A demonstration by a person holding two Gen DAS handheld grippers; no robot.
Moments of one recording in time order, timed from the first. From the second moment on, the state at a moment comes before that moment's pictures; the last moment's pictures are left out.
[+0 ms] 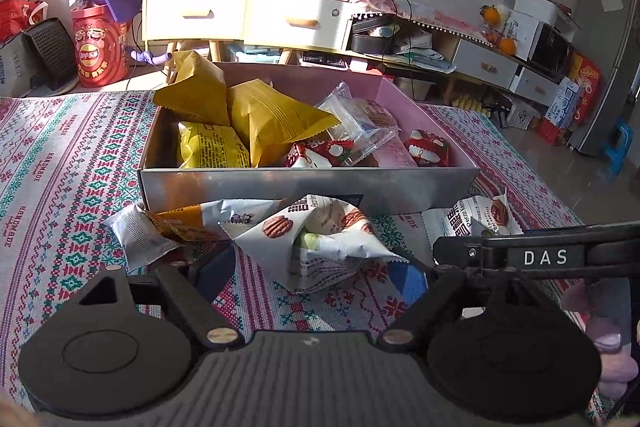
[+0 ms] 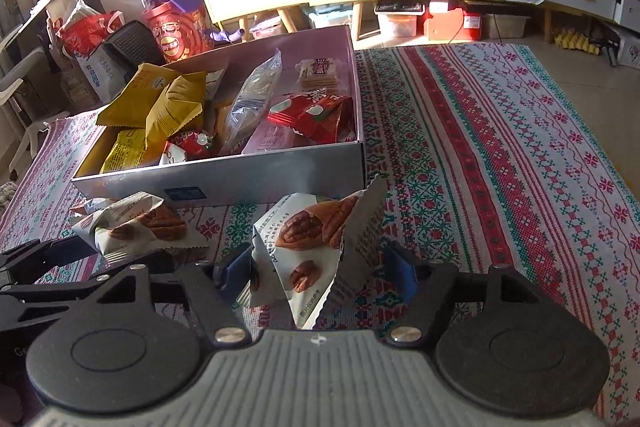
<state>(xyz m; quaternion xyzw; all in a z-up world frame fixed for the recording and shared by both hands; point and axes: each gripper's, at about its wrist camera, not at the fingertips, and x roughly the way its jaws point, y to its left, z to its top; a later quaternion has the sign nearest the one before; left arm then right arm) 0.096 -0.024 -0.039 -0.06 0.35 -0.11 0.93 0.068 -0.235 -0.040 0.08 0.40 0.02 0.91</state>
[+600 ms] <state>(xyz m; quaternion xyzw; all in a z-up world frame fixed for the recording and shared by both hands) 0.102 -0.032 -0.029 -0.08 0.36 -0.10 0.93 0.065 -0.230 -0.033 0.07 0.41 0.01 0.91</state>
